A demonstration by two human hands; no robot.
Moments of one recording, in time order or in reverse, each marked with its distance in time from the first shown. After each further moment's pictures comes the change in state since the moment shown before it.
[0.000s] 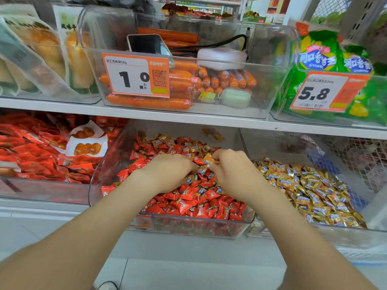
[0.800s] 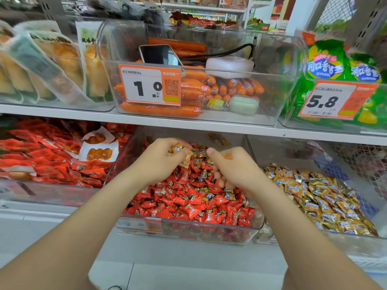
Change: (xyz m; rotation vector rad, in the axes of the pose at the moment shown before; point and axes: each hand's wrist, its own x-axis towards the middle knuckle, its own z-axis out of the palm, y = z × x) left_hand -0.031 -0.027 -0.023 -0.913 0.423 -0.275; right_hand 0.020 -0.016 -0.004 0.715 -0.104 0.283
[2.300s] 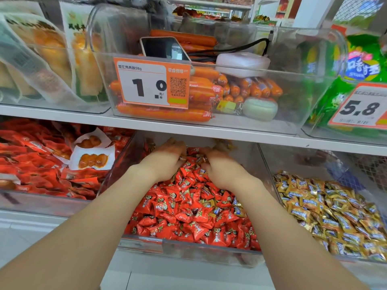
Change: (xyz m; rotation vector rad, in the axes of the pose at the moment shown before) left_hand 0.073 -0.072 0.017 0.538 -0.113 0.158; right_hand 0.100 0.027 0.039 -0.719 -0.074 -0.261
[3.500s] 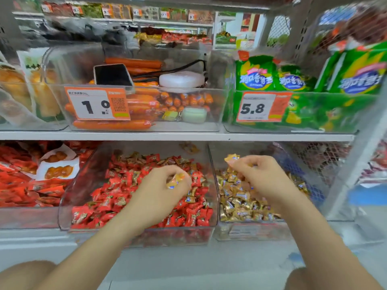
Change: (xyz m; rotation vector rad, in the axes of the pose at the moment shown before) left_hand -0.095 0.183 -0.027 -0.642 0.087 -0.156; right_hand -0.190 0.081 -0.107 0.818 0.328 0.329
